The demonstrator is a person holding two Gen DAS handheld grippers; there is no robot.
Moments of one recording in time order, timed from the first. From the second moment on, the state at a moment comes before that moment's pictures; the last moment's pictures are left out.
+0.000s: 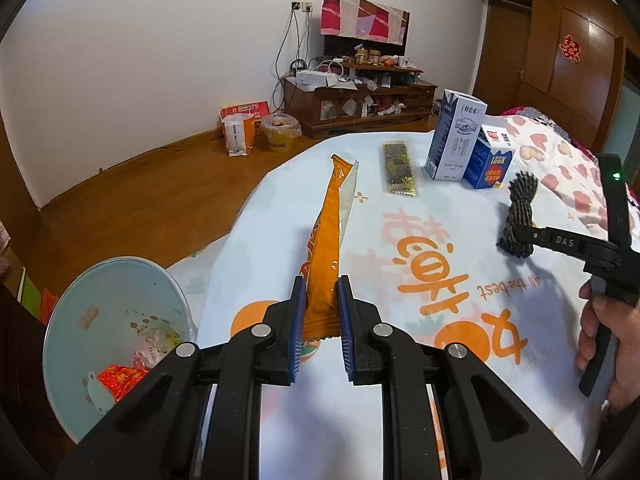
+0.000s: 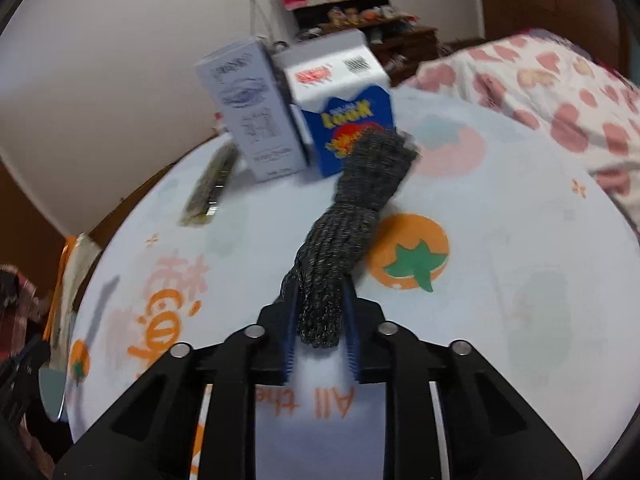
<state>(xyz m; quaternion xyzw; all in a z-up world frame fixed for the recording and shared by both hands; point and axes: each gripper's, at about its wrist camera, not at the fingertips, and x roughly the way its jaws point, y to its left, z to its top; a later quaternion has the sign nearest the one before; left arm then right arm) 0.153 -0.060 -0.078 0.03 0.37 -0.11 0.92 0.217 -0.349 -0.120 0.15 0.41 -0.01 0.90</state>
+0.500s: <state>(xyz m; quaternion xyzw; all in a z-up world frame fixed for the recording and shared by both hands) 0.113 0.003 -0.054 0.01 0.34 -0.04 0.94 0.183 -0.236 -0.081 0.04 0.36 0.10 0.93</state>
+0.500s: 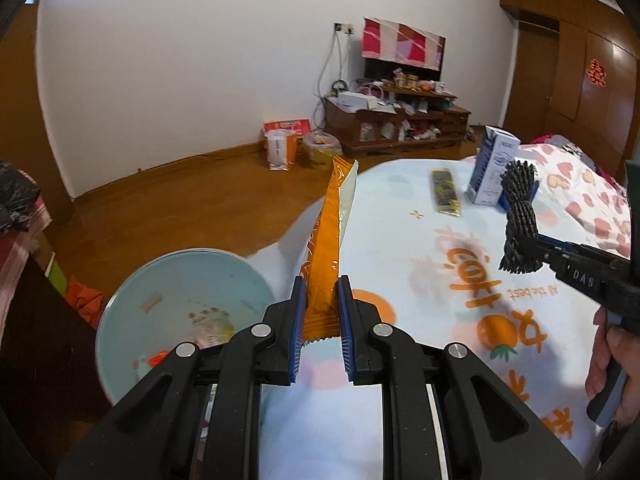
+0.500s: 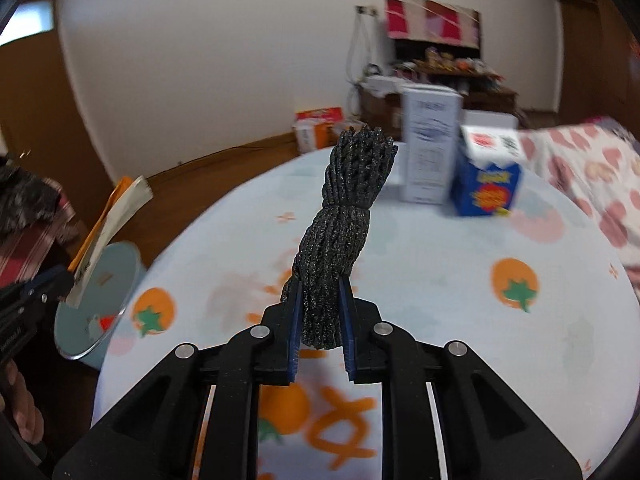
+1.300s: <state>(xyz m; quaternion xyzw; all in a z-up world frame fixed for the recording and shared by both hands) 0.080 0.065 -0.066 0.01 0.33 0.03 0.94 0.177 -0.116 -0.087 -0.05 0.34 0.21 0.92</state>
